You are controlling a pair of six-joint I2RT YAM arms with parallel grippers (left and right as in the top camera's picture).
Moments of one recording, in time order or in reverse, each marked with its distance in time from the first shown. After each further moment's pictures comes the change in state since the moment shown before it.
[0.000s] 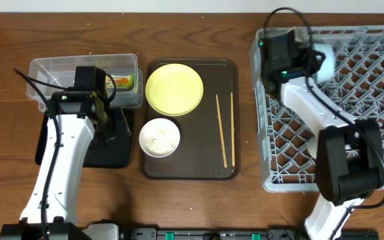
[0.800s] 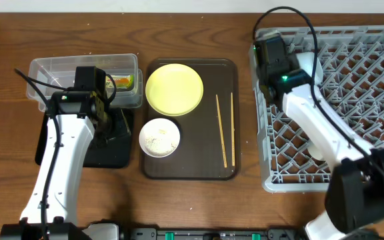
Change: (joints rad) left arm 0.000 0.000 0.000 -0.008 0.000 0.000; right arm 0.089 -0.200 -0.002 -0.207 -0.617 0.350
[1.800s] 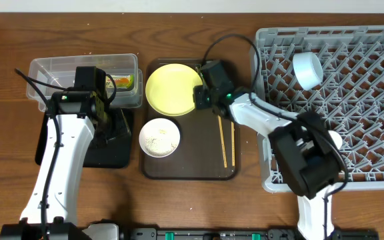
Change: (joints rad) left arm 0.000 0.000 0.000 -0.001 0.000 0.000; right arm 0.215 0.371 0.000 0.304 -0.561 0.498
